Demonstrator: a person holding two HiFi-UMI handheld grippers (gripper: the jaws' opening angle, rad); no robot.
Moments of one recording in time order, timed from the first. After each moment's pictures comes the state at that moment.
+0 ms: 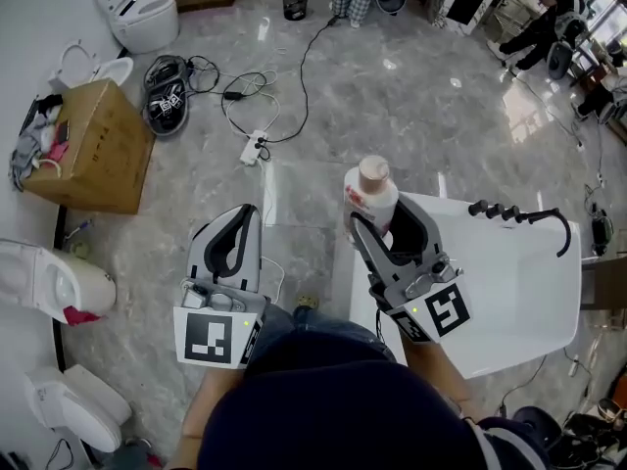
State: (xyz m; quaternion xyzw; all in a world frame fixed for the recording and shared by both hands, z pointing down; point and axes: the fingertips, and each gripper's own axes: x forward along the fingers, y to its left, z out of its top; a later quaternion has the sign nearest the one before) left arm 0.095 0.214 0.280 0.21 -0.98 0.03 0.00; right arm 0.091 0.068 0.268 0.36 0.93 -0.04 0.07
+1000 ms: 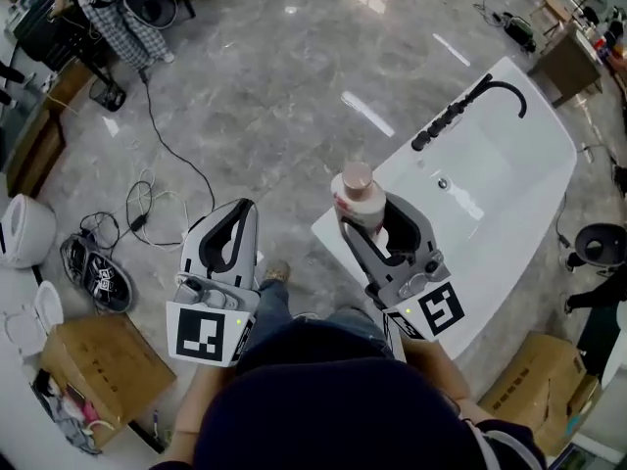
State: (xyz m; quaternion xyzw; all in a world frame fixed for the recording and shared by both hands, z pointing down) left arm -0.189 -0.007 0.301 0.60 -0.80 0.06 0.00; right arm -0.089 -0.095 0.315 -0.01 1.00 -0.03 0.06
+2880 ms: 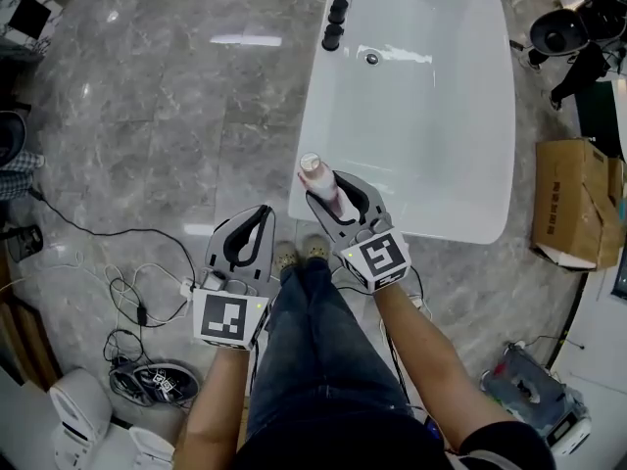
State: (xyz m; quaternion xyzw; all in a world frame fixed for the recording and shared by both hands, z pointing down) left arm -0.173 -0.146 0.557 0.83 -0.52 0.11 0.16; right arm -0.099 -0.180 0.631 -0.34 0.92 -0.13 -0.15
